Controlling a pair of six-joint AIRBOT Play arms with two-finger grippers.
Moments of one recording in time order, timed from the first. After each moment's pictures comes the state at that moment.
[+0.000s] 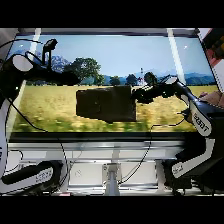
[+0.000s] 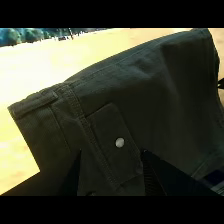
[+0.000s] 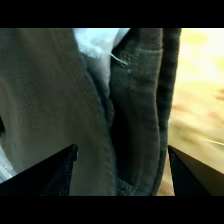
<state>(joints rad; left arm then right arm) -0.09 -1.30 1.33 1.05 -1.15 -1.29 0.03 -1.75 1.21 -0.71 1.10 1.17</state>
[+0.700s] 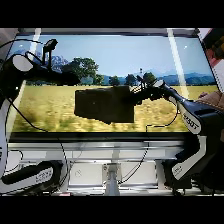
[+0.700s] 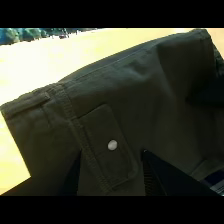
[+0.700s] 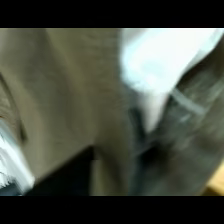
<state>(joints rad) -0.09 -1.30 1.33 1.05 -1.16 -1.29 0.17 -1.83 1.23 -0.61 1.04 1.15</state>
